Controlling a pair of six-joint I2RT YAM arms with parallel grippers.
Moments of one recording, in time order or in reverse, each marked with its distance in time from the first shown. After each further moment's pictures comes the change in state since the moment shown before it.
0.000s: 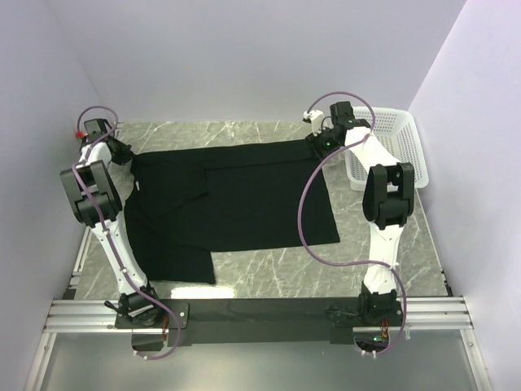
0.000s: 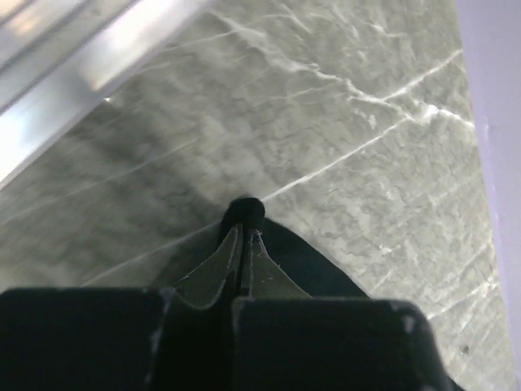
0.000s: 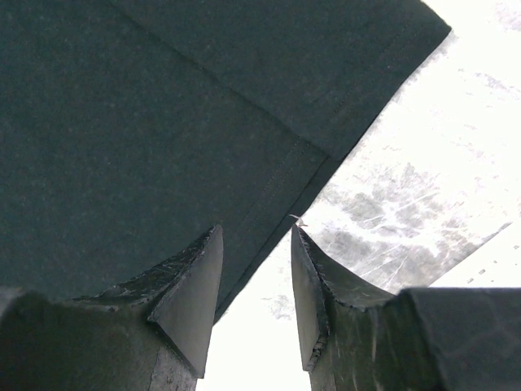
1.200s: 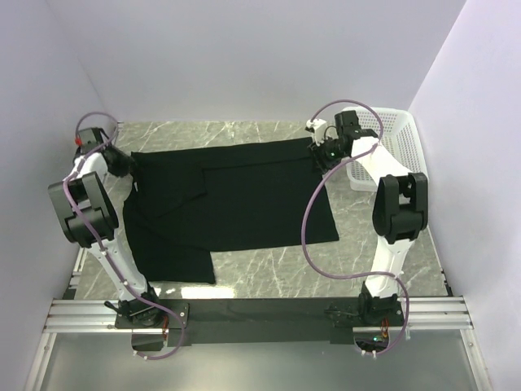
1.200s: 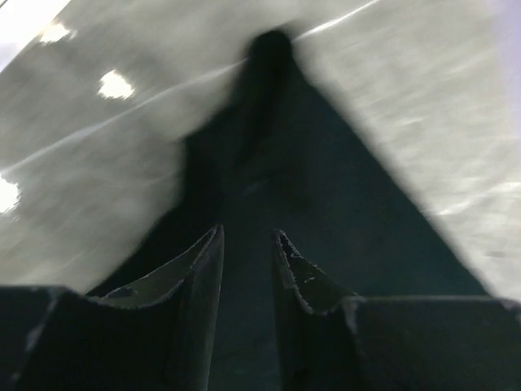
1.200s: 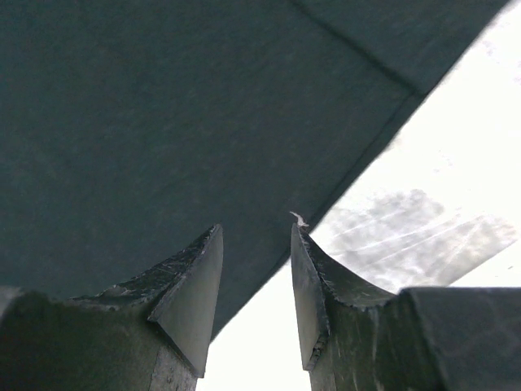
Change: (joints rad) left arm 0.013 -0.342 -0.372 0.018 0.051 0.107; right arm 0.000 -0.195 -0.248 0.032 -0.089 0.011
